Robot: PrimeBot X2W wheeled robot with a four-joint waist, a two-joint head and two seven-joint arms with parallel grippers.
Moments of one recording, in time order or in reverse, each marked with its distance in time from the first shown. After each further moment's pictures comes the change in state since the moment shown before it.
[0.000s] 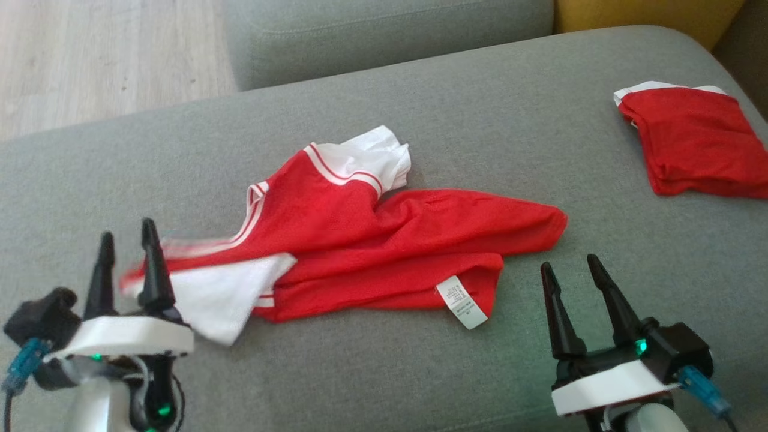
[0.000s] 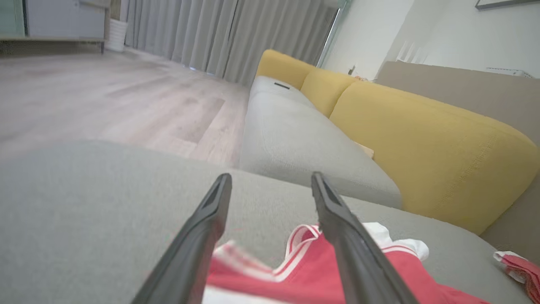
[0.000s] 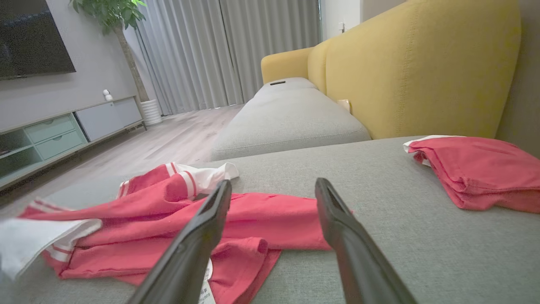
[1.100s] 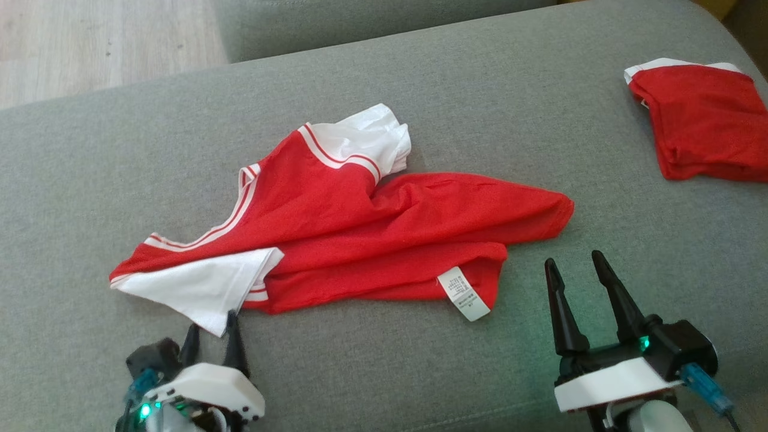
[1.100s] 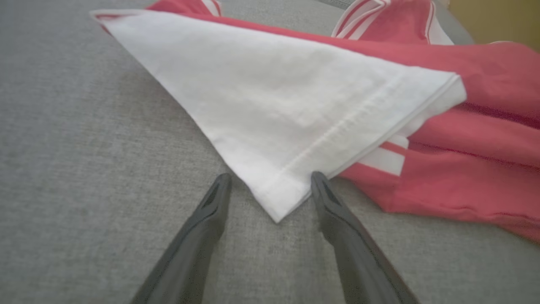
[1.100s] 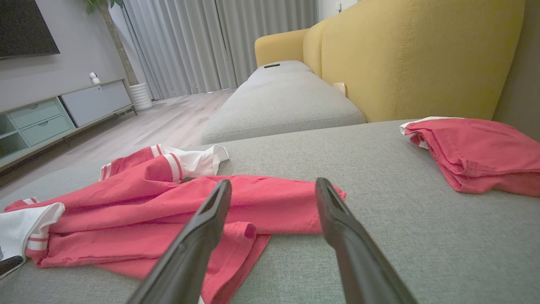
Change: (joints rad) left arm 0.022 -0.015 -0.244 0.307 -0.022 0.202 -0.003; right arm -0.007 0.000 -0.008 -0.003 -0.016 0.000 0.000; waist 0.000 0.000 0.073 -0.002
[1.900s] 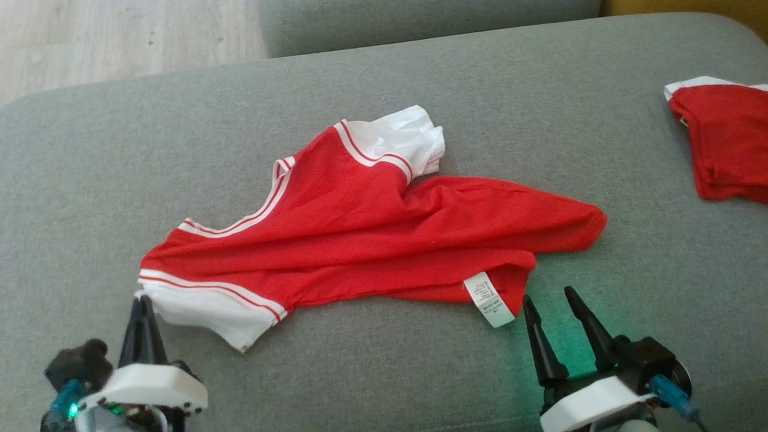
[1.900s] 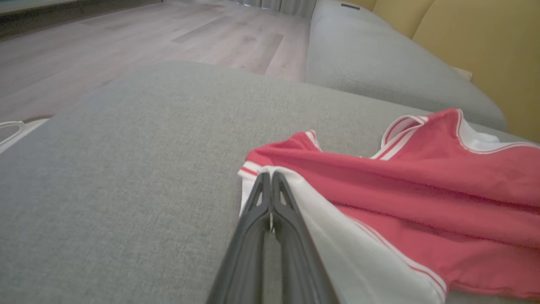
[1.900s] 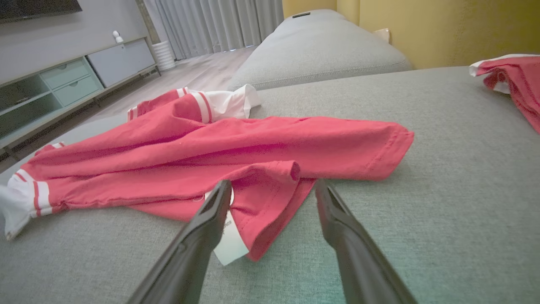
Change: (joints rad) left arm 0.100 0.059 0.139 -0.246 0.082 -0.012 0.003; right arm 0.000 -0.009 0.062 0.139 0.026 0.000 0.000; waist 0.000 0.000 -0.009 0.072
